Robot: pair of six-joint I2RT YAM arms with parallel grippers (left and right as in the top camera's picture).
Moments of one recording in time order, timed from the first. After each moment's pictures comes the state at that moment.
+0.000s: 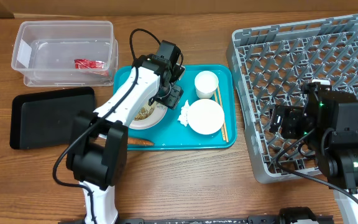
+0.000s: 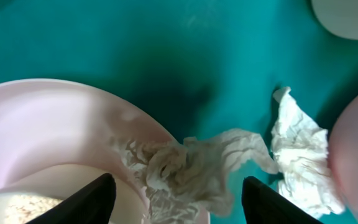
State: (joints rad) left arm -0.40 2.05 1.58 -0.91 -0.02 0.09; right arm 0.05 0.95 1.05 -0.93 -0.05 0.16
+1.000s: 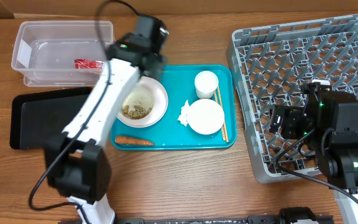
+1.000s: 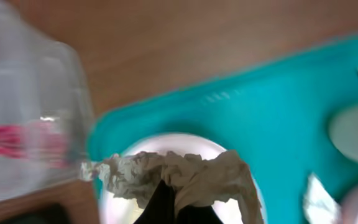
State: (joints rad) left arm -0.29 1.89 1.71 -0.85 -0.15 0.02; right arm 0.05 0.95 1.05 -0.93 -0.05 0.16
